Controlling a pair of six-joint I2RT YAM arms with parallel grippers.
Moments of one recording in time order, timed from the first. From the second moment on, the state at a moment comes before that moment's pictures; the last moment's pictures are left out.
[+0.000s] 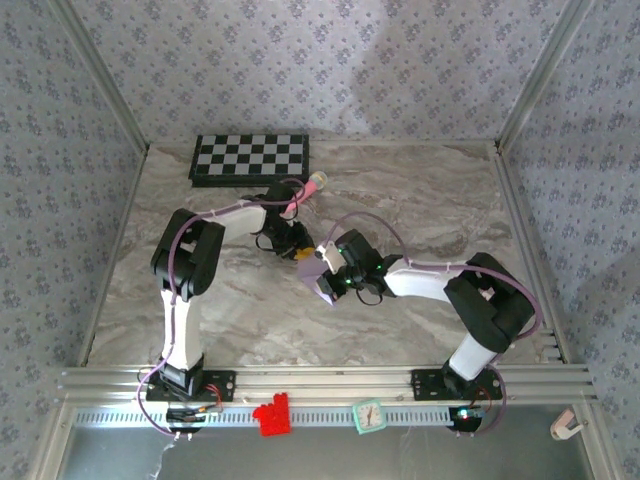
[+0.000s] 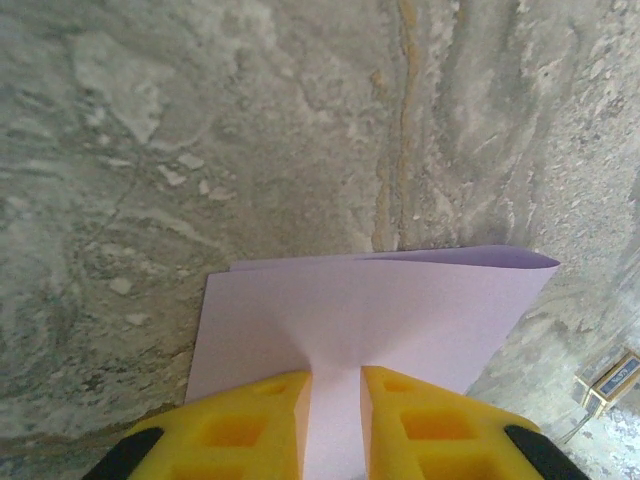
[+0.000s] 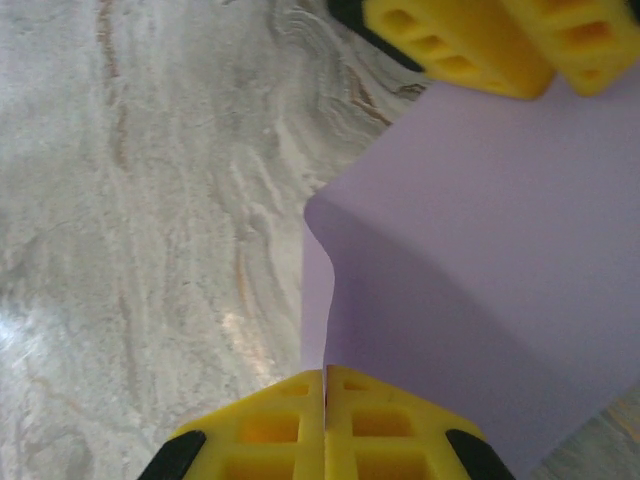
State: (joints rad) left arm -0.49 2.05 1.35 -0.58 0.52 -0.87; right arm 0.77 1.64 0.79 -0.01 -0.30 0.15
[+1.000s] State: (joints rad) left arm -0.49 2.06 1.36 -0.59 0.51 -0.85; right arm 0.77 1.70 0.85 -0.12 -0.20 0.33
